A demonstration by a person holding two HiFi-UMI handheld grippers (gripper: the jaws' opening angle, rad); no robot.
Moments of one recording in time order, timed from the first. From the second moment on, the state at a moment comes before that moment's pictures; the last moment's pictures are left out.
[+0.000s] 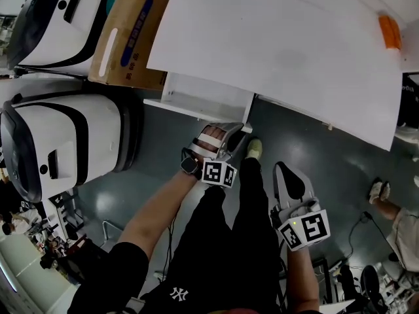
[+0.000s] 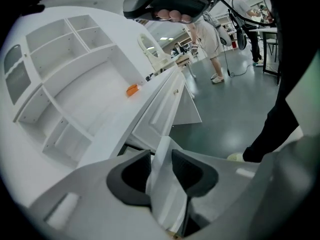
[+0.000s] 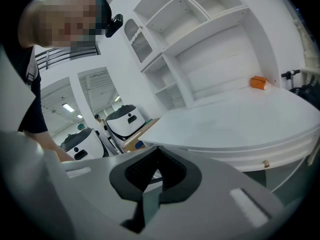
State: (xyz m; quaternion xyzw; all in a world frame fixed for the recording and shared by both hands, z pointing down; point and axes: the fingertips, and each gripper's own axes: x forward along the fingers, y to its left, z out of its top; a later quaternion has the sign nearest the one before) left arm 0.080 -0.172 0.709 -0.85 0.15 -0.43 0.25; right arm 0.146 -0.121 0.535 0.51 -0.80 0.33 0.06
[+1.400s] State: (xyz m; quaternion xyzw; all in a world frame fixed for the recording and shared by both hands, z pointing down) left arm 0.108 -0.269 0.696 -0.82 0.27 -0.34 0.36; right arm 0.138 -0.174 0.572 0.50 -0.81 0.30 0.04
